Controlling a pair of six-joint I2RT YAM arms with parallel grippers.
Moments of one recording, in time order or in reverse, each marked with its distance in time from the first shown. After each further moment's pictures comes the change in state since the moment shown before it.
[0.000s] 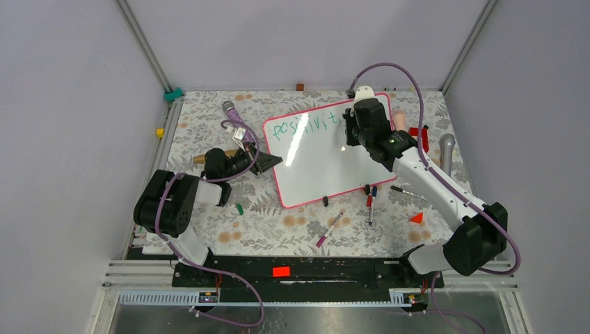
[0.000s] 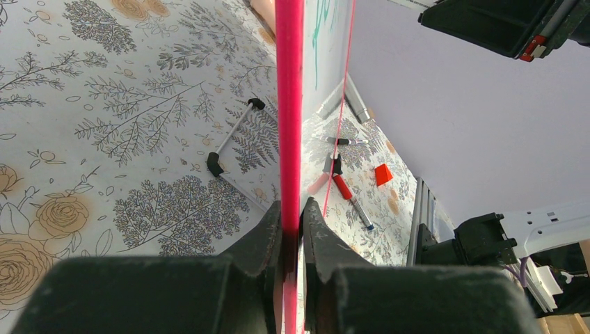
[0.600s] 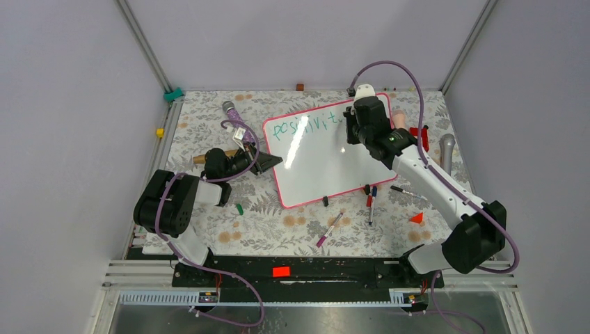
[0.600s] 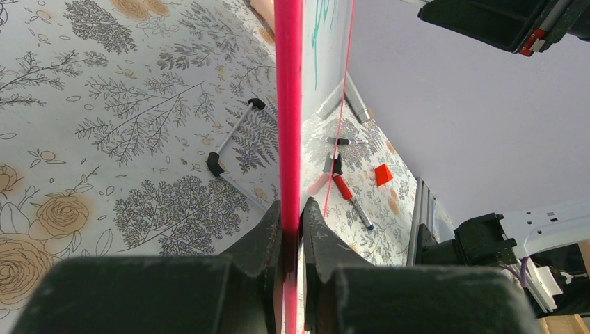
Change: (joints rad) left arm 0.000 0.000 0.000 0.000 -0.001 0.000; right arm -0.005 0.009 0.014 -0.009 0.019 0.000
